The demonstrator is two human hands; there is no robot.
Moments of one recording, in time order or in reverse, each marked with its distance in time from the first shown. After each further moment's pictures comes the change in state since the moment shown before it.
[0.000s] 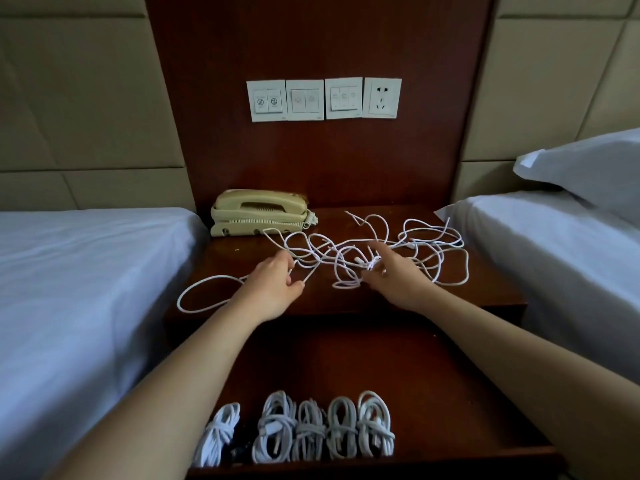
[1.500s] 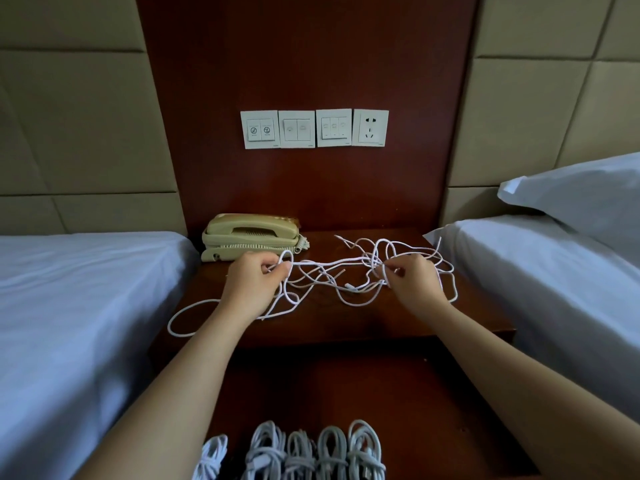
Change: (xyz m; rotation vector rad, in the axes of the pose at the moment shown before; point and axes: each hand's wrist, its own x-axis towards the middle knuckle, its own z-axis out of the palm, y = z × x) left_hand 0.016 0.007 -0.021 -0.293 0.320 0.034; right_hand 0.013 0.017 -0.027 -0.048 0.403 -0.028
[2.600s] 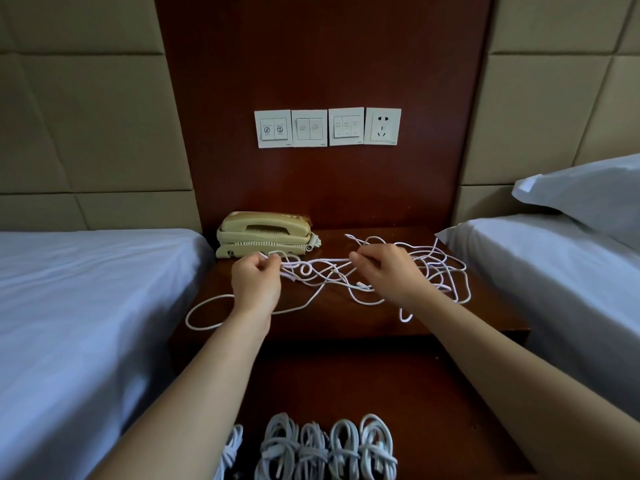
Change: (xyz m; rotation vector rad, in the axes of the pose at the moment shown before) left_hand -0.009 0.006 0.010 -0.427 0.318 -0.372; right_hand -0.001 -0.054 0.007 0.066 -0.196 -0.244
